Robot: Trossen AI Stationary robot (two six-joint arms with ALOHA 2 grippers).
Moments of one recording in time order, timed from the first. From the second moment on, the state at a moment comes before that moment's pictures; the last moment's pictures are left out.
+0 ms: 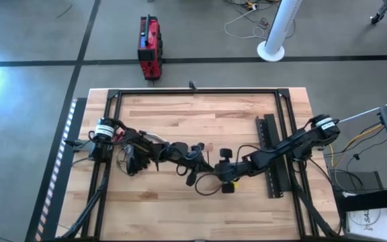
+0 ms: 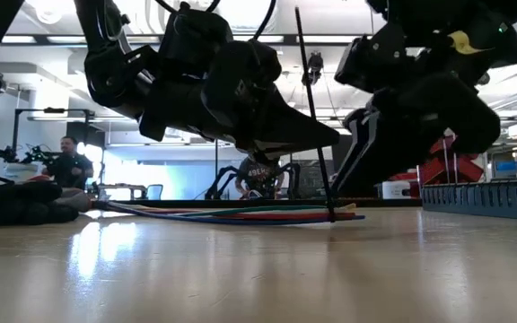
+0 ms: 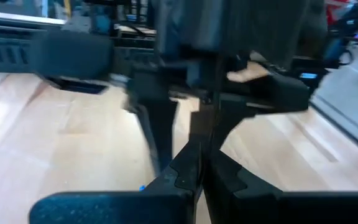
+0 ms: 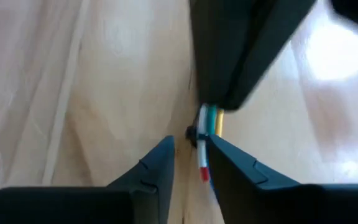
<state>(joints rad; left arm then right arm) -0.09 1.99 0.87 0.92 0.20 -0.14 0.33 1.75 0.77 0.06 0.28 0.16</state>
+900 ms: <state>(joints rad) -0.21 1.99 0.87 0.78 0.25 -0.21 0.19 1.78 0.77 0.27 -0.18 -0.39</state>
